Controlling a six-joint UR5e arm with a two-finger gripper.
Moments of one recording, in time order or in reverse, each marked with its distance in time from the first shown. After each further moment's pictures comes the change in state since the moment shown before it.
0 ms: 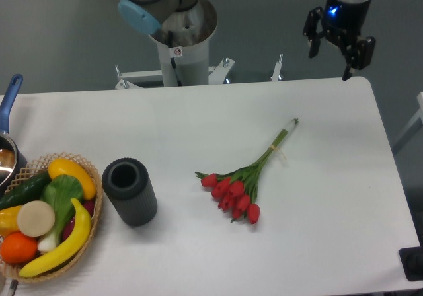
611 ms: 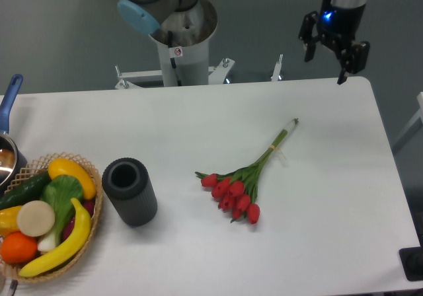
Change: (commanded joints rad) arm -0.014 0.021 -0.095 0.043 -0.014 -0.089
